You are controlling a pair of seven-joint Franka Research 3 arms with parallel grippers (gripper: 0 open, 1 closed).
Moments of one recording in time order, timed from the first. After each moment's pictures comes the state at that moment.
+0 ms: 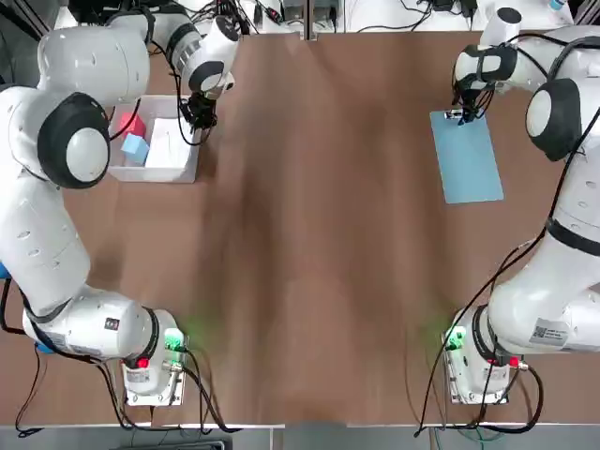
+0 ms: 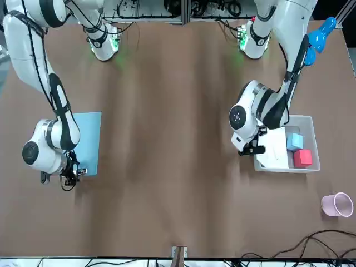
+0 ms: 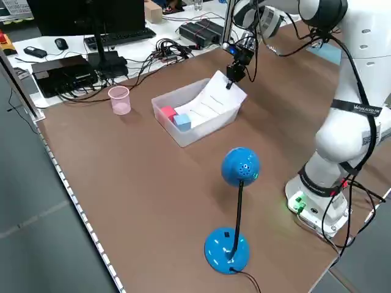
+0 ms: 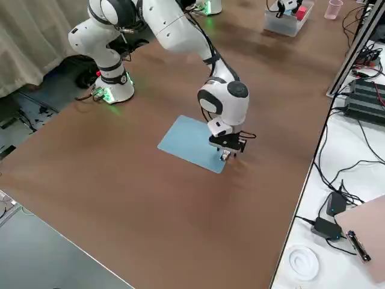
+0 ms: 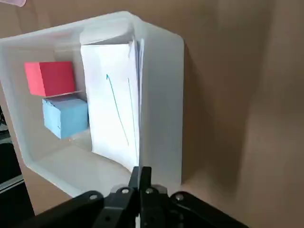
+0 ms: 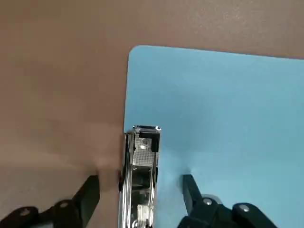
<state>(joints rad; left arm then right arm) -0.16 0.45 -0.28 -1.87 0.61 1.84 -0.73 -0.08 0.71 -0.04 -1.71 0.00 2.41 1.32</state>
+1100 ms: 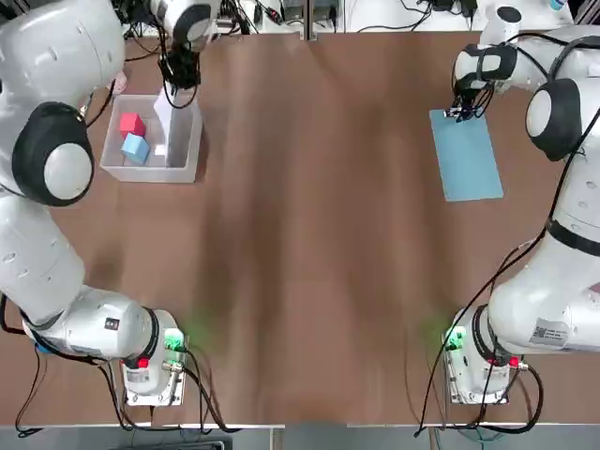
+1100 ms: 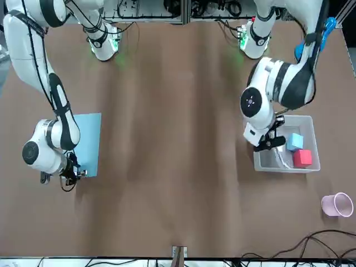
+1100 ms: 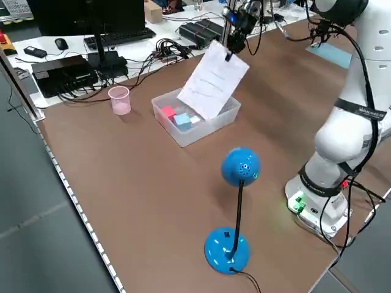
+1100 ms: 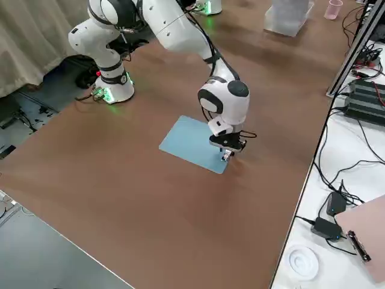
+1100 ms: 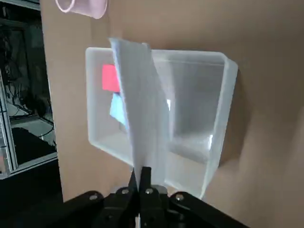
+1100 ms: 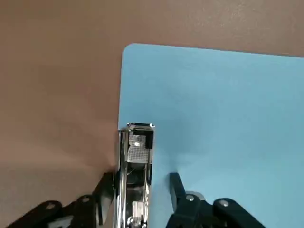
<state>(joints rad) -0.16 0.31 -0.28 -1.68 0.57 1.57 -0.65 -0.08 0.71 -0.03 -1.71 0.00 2.41 1.33</state>
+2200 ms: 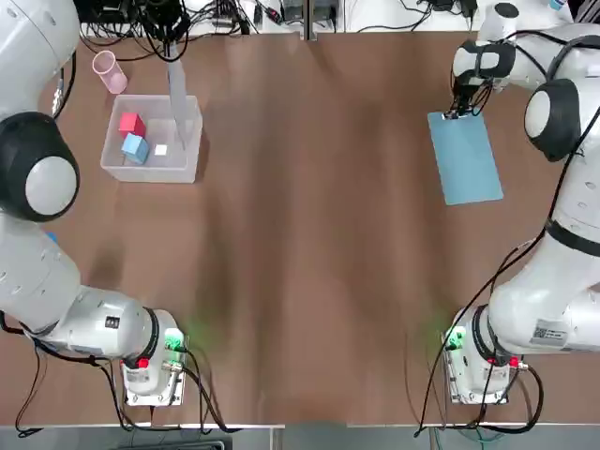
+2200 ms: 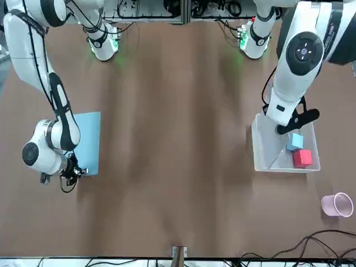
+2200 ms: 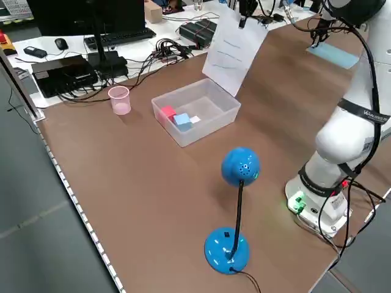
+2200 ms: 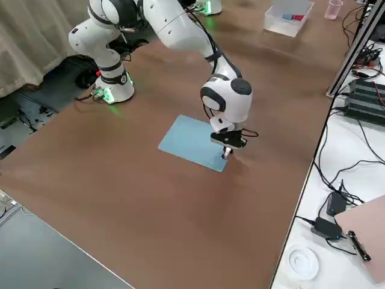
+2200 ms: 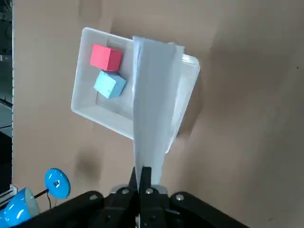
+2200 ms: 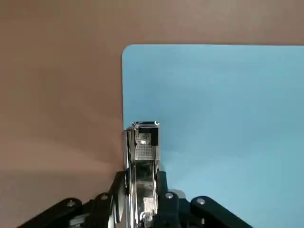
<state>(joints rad) -0.13 0.21 -0.28 -1.44 0.31 1.40 -0.66 -0.06 0.71 -0.03 -1.68 0.00 2.34 1.41</state>
